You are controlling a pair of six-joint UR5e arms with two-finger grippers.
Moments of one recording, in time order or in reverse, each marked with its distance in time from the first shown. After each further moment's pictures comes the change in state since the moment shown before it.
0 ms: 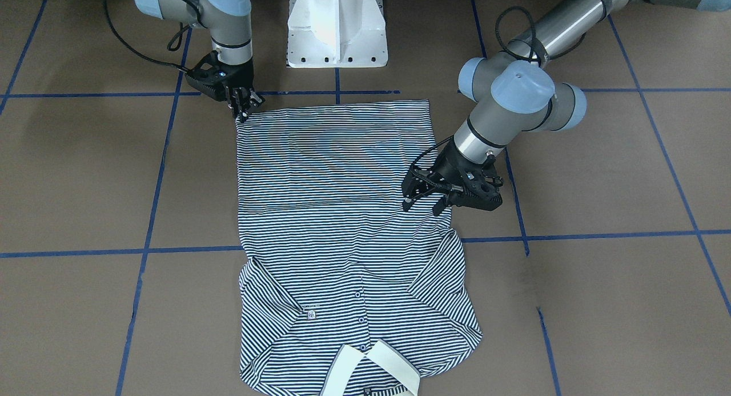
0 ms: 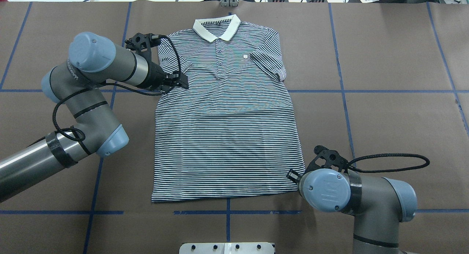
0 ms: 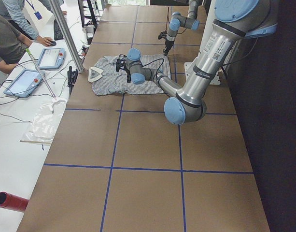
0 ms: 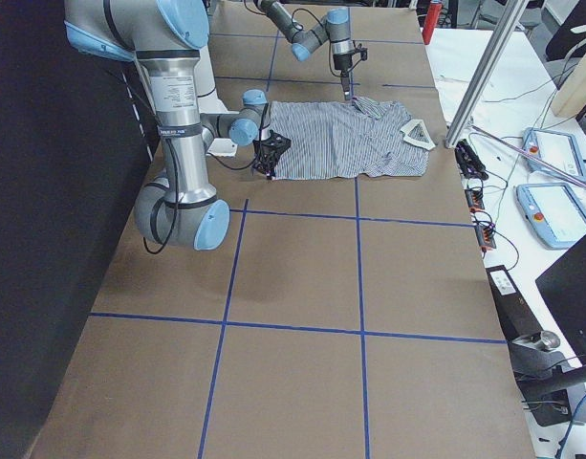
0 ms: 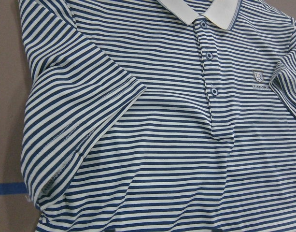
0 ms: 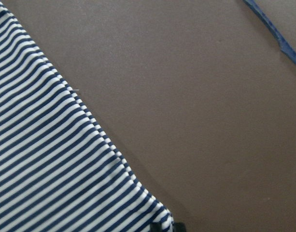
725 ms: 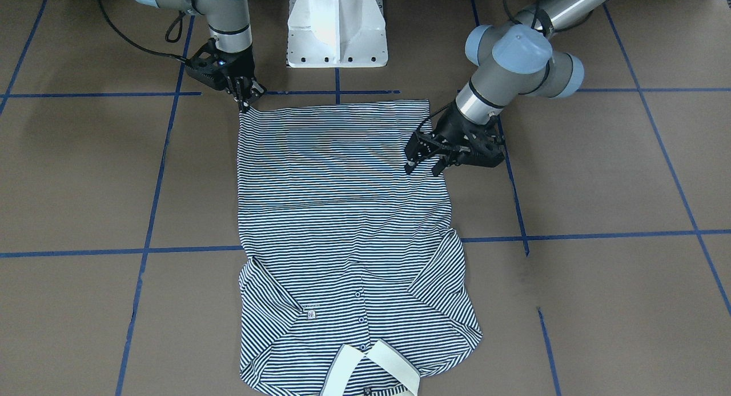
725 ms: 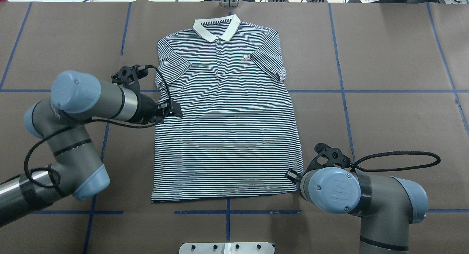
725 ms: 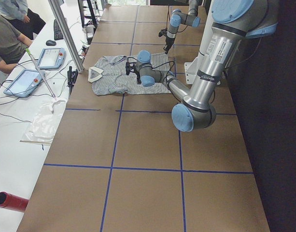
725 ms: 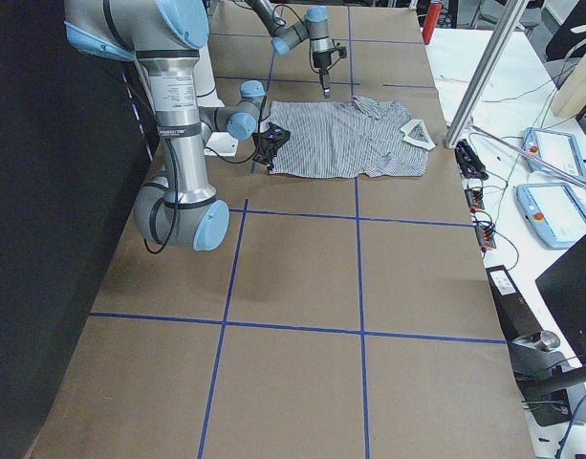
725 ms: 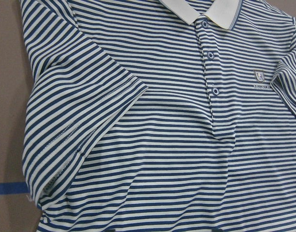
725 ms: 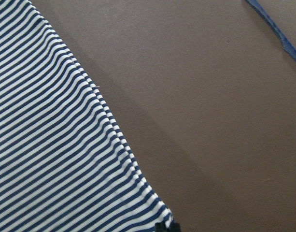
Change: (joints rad) left arm 0.166 0.202 -0.269 0.054 0.113 -0.264; right arm 0.005 -0.008 0.074 -0.001 0.009 -0.001
